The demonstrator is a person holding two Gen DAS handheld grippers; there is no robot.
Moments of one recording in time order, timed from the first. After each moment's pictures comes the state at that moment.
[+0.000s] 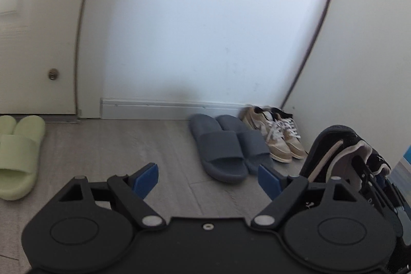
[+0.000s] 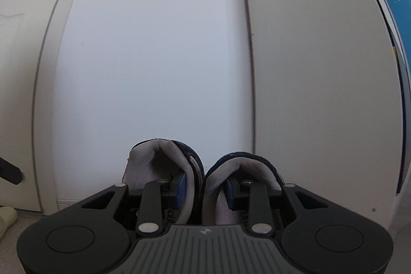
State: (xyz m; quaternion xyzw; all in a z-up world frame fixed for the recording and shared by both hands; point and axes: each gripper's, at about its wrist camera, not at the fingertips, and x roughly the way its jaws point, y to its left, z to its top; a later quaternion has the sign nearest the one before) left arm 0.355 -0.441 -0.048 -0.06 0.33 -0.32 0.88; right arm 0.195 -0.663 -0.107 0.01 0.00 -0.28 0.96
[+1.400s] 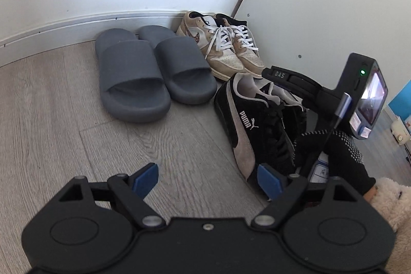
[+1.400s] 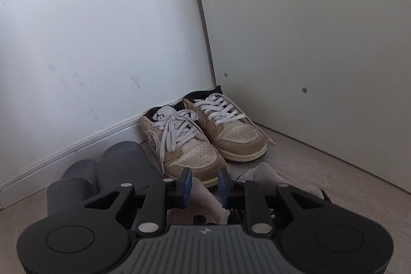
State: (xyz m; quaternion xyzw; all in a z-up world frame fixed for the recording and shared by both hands) left arm 0.378 -0.598 -0.151 0.00 0.46 -0.40 0.79; right arm 0.363 -0.855 -0.187 0.20 0.20 -0.30 0.91
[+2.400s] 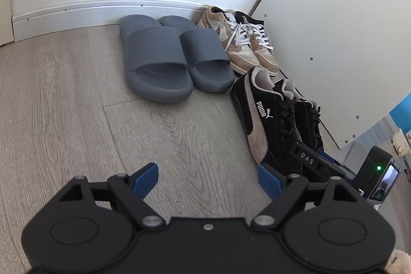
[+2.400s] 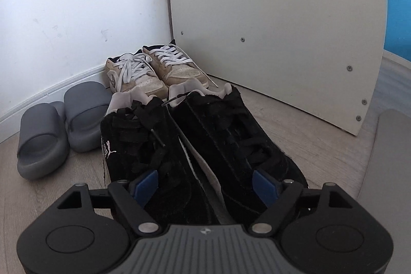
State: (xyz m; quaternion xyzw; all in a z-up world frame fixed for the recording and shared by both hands) left arm 0.375 -0.561 -0.155 -0.03 0.48 -0.37 0.79; right arm 0.250 -0.809 -0.222 0.15 0.26 -0.36 0.88
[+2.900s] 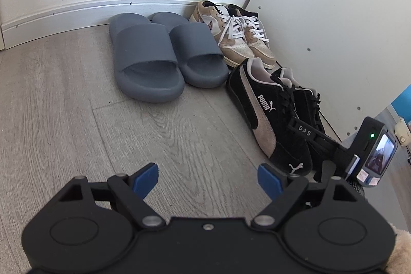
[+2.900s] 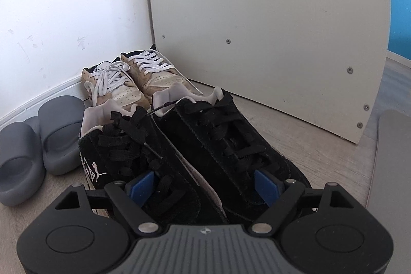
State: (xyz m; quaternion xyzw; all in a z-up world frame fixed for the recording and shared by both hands) left arm 0.369 -0.580 -0.159 0.00 0.48 -0.39 0.79; right arm 0.265 -0.833 -0.220 0.15 0.26 -0.39 0.87
